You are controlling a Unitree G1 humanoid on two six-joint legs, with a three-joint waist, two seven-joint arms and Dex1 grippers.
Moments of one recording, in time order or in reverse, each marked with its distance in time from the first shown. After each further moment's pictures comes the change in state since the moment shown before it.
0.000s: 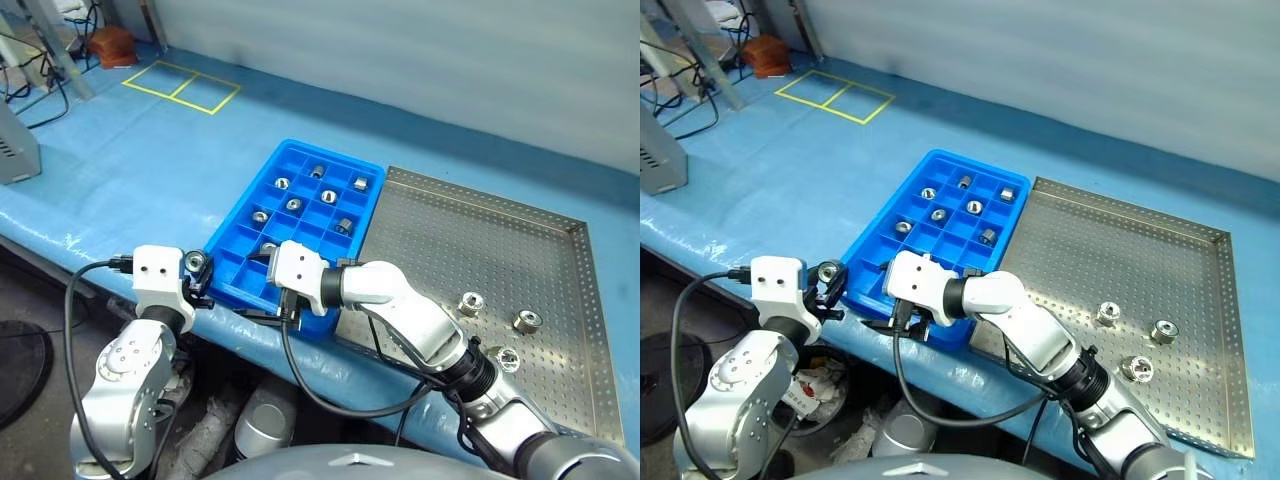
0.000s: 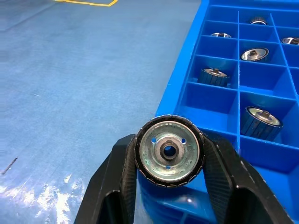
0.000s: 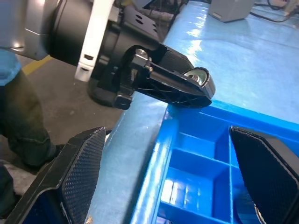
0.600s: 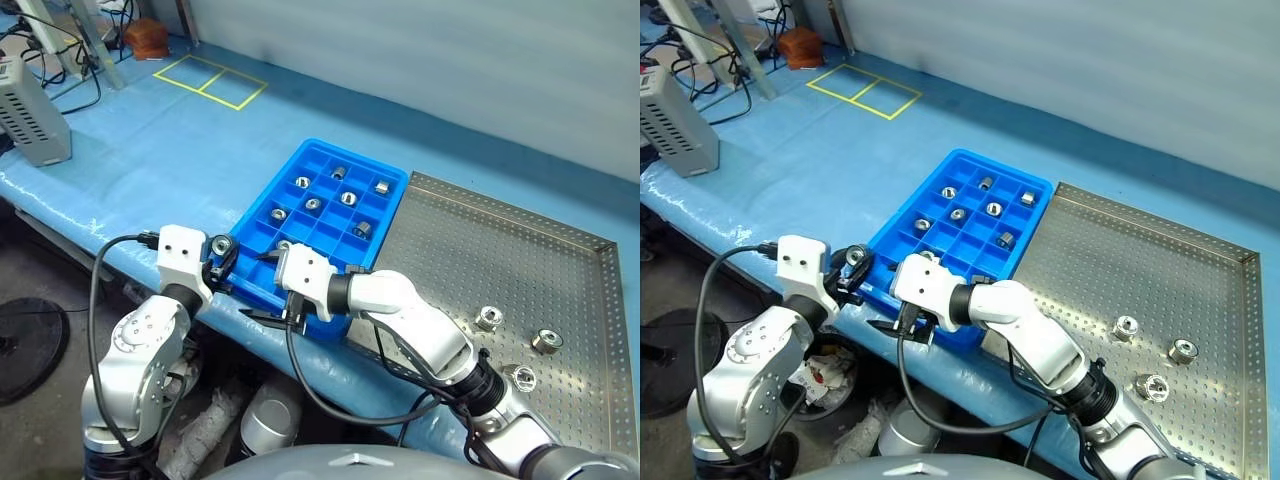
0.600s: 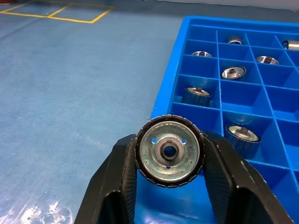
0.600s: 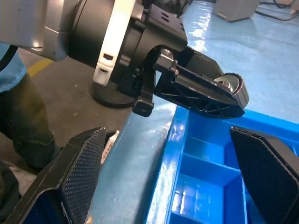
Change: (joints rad) left arm -0.106 0.047 -0.059 0.078 -0.047 0.000 -0.083; right arm 0.061 -0.014 -0.021 -0.075 -0.004 0.055 -0.053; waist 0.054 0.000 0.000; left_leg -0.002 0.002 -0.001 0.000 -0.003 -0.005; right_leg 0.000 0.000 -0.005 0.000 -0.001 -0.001
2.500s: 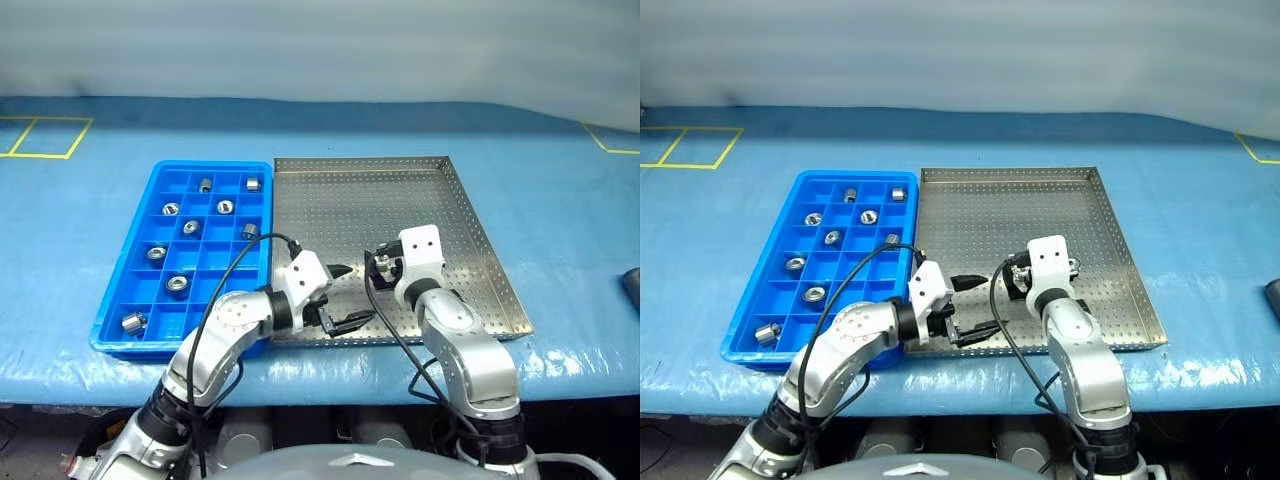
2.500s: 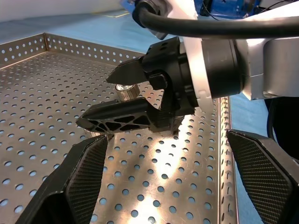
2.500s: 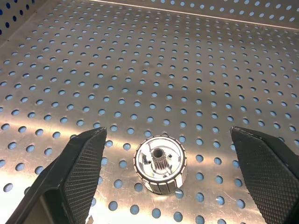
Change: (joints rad) left arm -0.195 0.056 -0.512 0.314 -0.050 -0.369 -0.465; right arm 0.307 0.178 -0.477 -0.077 -0.100 0.293 -0.608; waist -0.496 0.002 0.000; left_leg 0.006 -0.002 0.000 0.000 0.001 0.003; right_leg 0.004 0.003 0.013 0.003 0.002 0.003
